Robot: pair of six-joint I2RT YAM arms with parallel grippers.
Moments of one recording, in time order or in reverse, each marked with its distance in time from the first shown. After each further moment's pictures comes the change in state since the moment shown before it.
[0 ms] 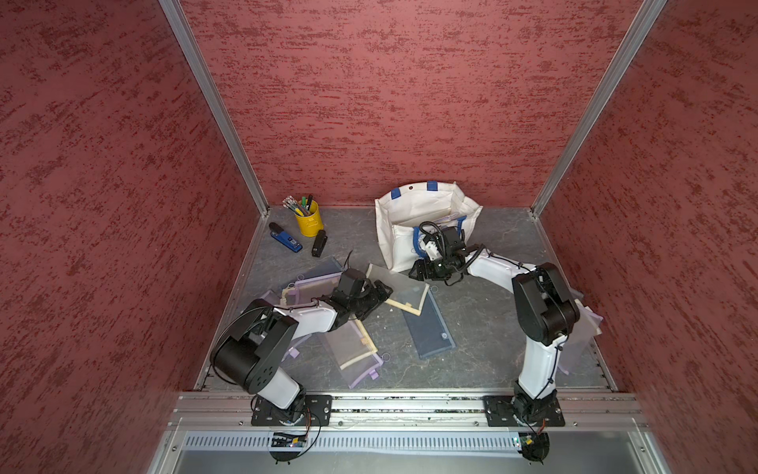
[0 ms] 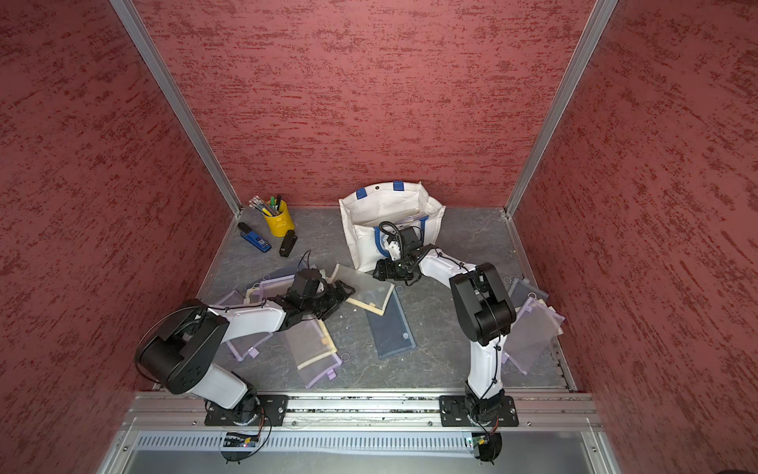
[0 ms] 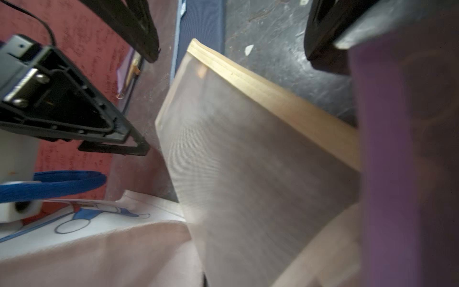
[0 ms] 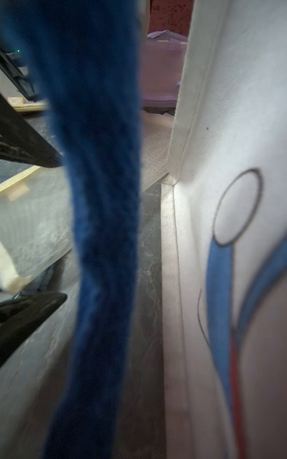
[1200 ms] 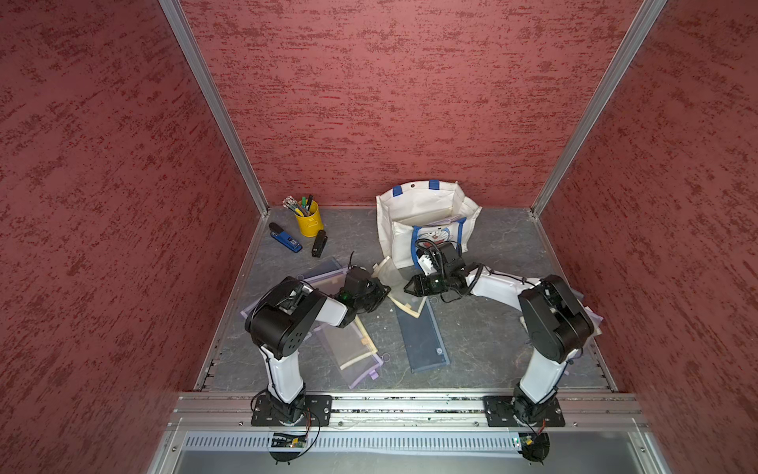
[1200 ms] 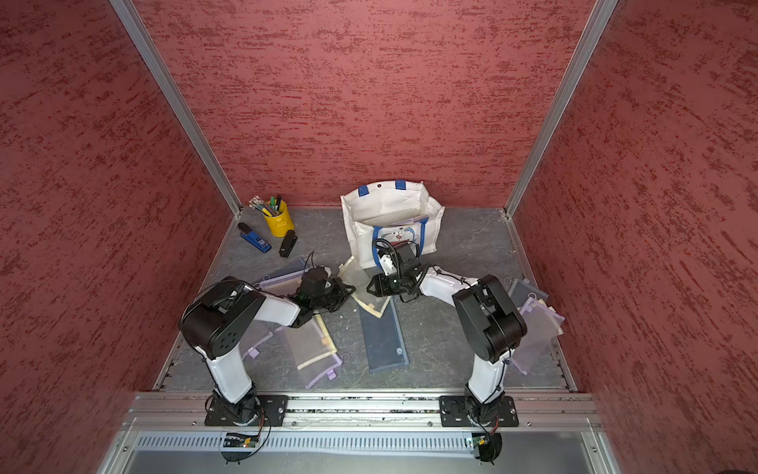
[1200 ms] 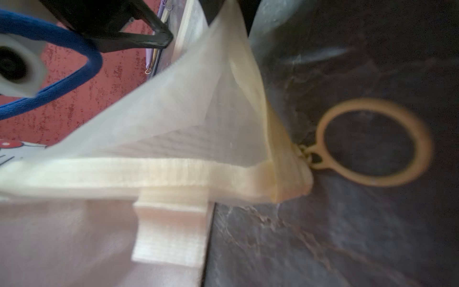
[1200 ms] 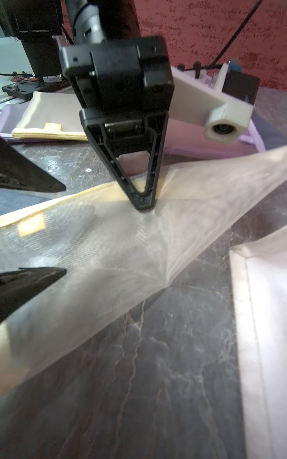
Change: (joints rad) left arm 0.008 0.222 0.036 0.314 0.002 -0.105; right arm 0.090 -0.161 -0.228 0.178 -0.075 0.039
